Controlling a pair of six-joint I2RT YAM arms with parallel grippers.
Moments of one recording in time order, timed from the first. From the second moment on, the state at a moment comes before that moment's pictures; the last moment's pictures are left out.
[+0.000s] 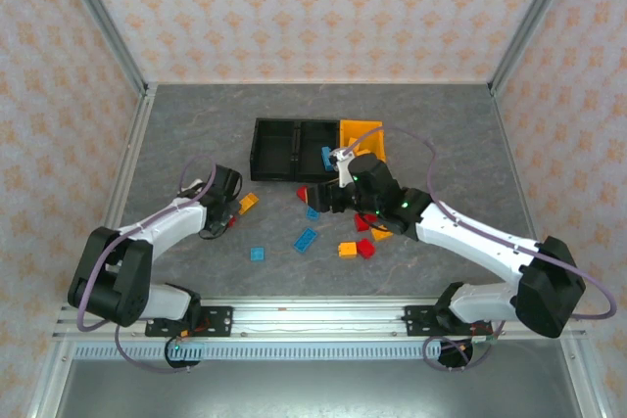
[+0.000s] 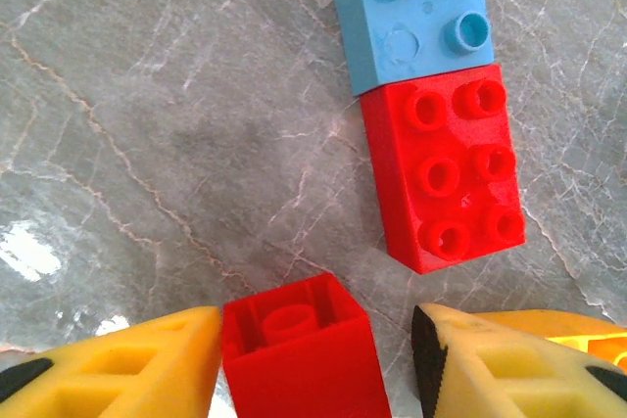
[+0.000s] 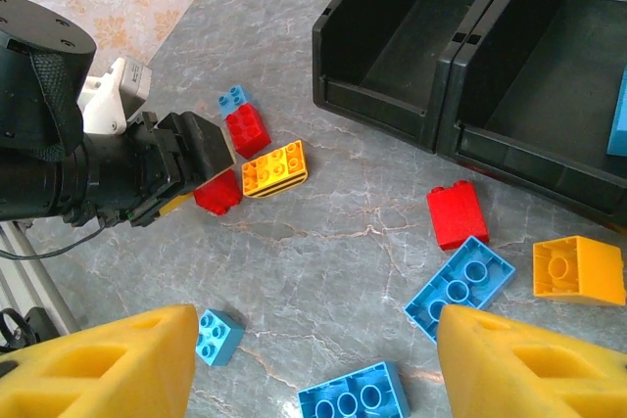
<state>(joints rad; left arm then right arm) -0.25 1.37 0.64 -0.48 -0.27 -1.17 0.81 1.25 0.88 -0.19 -0.13 0.47</state>
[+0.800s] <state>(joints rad) -0.25 1.33 0.64 -0.50 -0.26 -1.11 0.81 1.23 0.85 -0.20 -0.08 0.47</state>
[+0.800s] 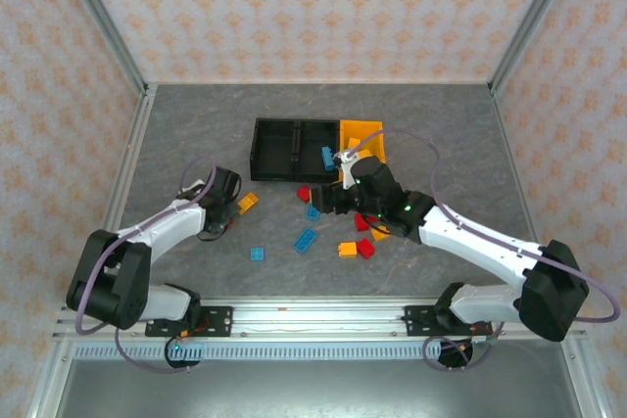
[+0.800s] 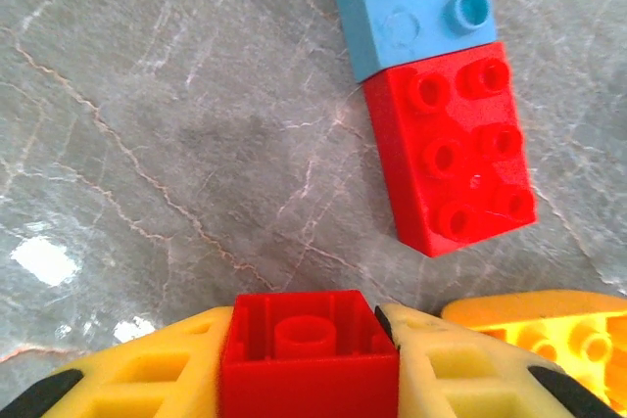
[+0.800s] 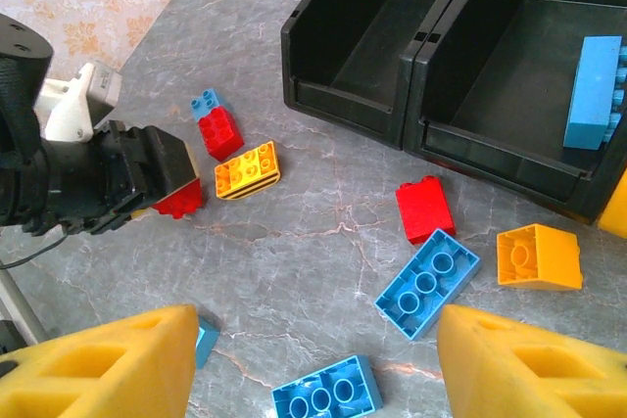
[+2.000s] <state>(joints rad) -0.37 2.02 1.68 -0.71 -0.23 -0.71 0.80 1.13 0.81 -0.22 0.00 0.55</state>
